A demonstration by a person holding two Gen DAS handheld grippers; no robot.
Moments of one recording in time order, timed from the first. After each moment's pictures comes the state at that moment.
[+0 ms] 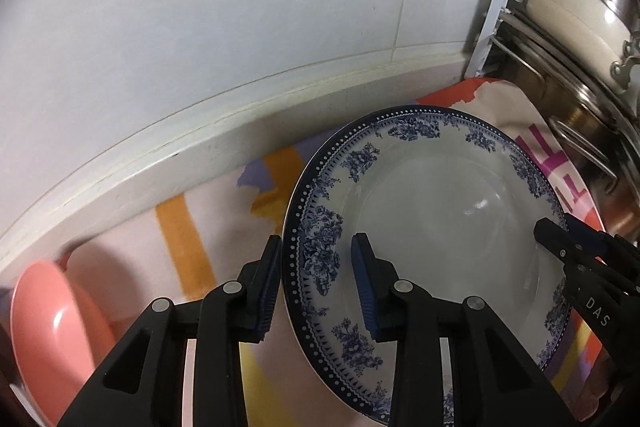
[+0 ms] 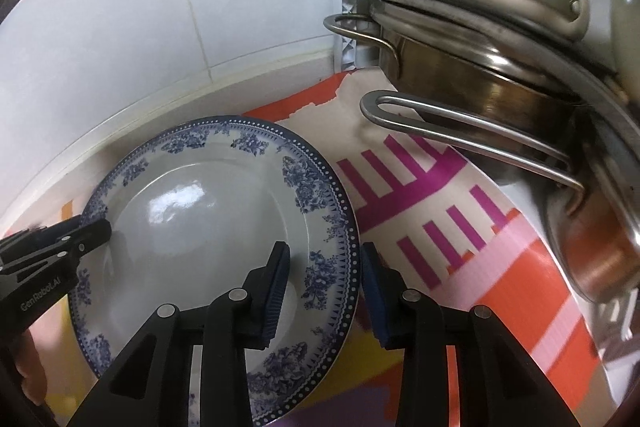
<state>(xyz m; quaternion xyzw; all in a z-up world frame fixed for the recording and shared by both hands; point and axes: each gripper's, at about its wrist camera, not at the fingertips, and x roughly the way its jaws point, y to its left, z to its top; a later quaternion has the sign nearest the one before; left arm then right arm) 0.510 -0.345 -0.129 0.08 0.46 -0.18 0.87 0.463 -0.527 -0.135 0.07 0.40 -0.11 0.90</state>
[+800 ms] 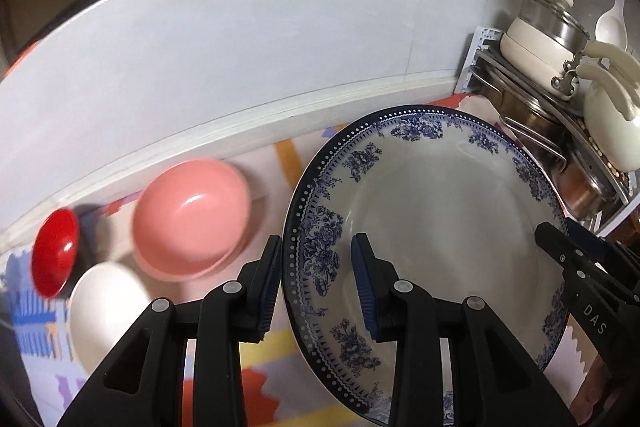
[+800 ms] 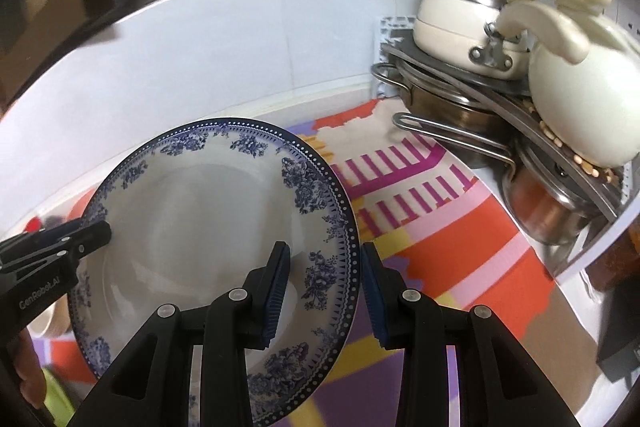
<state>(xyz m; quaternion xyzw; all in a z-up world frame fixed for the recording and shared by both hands) 0.386 -0.253 -0.043 0.06 0.44 -0.13 0.89 0.346 -0.451 -0.056 0.06 0.38 -0.08 0.92</state>
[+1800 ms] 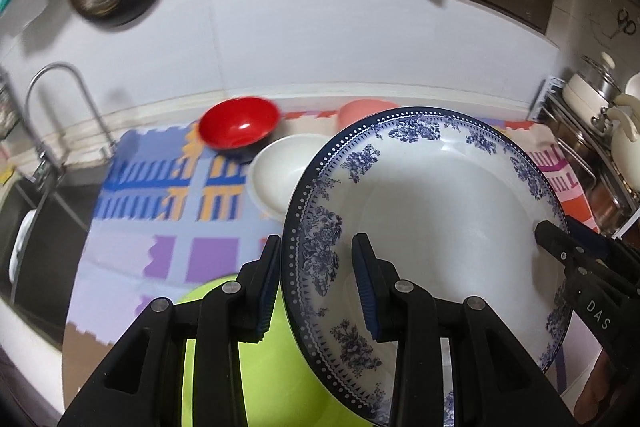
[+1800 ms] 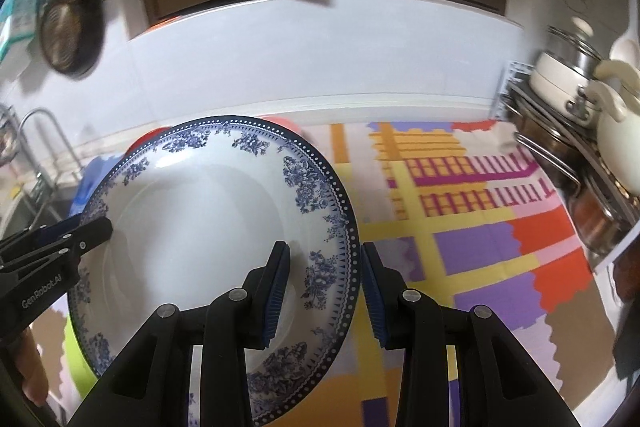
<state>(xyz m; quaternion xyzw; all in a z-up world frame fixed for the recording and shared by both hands) 0.233 -0.069 -0.024 -0.02 0.42 0.03 0.91 0.239 -0.301 -0.035 -0.02 0.37 0.08 0.93</state>
